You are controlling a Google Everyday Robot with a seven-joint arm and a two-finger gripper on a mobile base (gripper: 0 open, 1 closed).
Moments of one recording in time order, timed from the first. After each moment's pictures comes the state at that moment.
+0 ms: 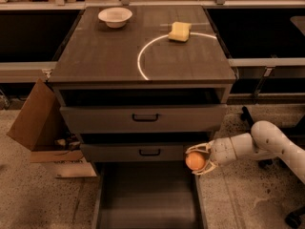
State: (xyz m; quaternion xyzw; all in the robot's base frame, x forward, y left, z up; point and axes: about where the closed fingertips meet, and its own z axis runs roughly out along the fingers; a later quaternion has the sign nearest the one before) arm 0.522 -0.165 0.540 -0.73 0.44 0.27 0.45
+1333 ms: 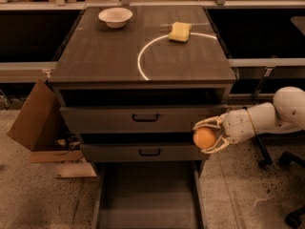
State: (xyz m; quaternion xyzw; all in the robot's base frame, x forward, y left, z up) arm 0.521 -0.168 0.687 -0.74 0.43 0.24 0.45
